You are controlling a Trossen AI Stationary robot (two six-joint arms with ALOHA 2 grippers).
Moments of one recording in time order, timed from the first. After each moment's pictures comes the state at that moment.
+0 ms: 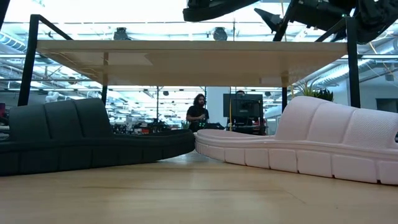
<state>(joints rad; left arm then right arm) -0.13 1.78 1.45 0.62 -0.81 -0.87 -0.50 0.97 0.44 1.02 -0.31 0.70</state>
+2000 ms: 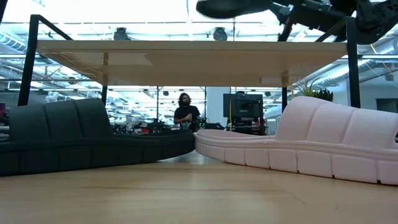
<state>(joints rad) -0.18 1.78 1.44 0.60 -0.42 -0.75 -0.64 0.95 0.44 1.08 -0.37 0.84</state>
